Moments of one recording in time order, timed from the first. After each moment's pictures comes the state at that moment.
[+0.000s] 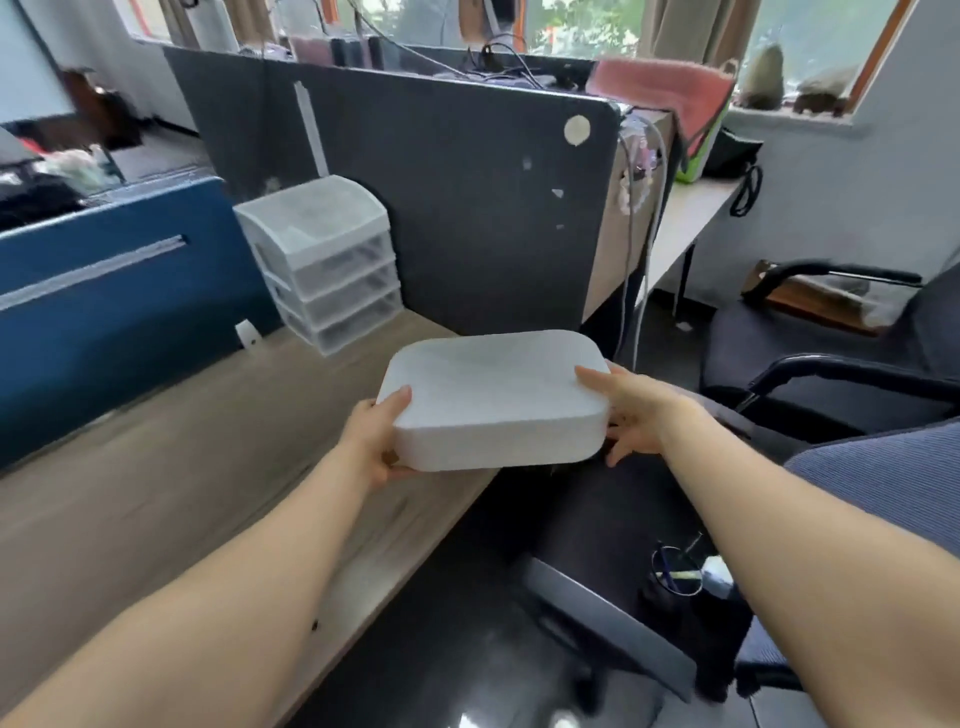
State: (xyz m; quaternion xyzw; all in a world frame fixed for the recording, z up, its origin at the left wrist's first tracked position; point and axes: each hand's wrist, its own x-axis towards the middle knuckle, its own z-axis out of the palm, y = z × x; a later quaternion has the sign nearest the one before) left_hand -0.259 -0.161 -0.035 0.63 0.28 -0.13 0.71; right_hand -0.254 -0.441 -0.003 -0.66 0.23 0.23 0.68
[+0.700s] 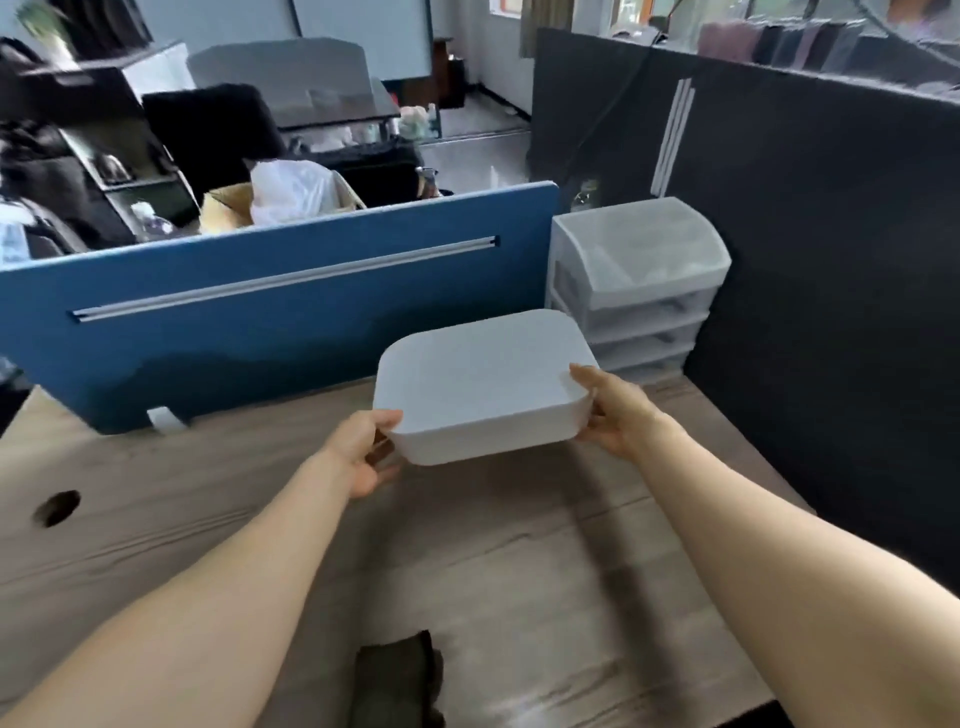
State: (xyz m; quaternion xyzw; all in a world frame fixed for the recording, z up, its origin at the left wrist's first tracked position) left_hand -0.215 0.119 -0.036 0.46 0.47 0.08 0.75; right_hand -0.050 -0.093 -0.030 -0.63 0.10 0.35 0.69
